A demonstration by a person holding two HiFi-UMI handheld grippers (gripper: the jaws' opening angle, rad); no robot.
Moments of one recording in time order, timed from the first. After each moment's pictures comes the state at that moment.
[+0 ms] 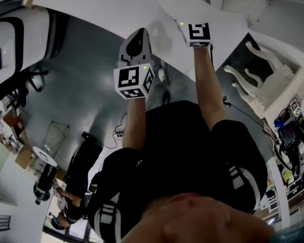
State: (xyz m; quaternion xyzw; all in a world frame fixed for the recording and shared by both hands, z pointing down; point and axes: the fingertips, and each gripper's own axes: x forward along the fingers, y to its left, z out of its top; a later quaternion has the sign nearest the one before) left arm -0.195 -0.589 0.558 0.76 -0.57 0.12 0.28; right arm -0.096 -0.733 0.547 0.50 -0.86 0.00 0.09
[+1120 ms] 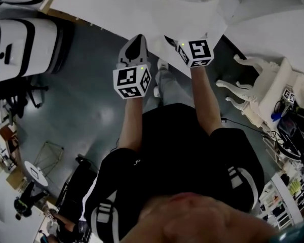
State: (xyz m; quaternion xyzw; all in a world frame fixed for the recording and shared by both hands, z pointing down) left arm -0.184 -0.495 0.457 0.79 -0.57 0.06 0.21; right arm -0.086 -0.581 0.412 0.47 -0.88 0.00 0.03
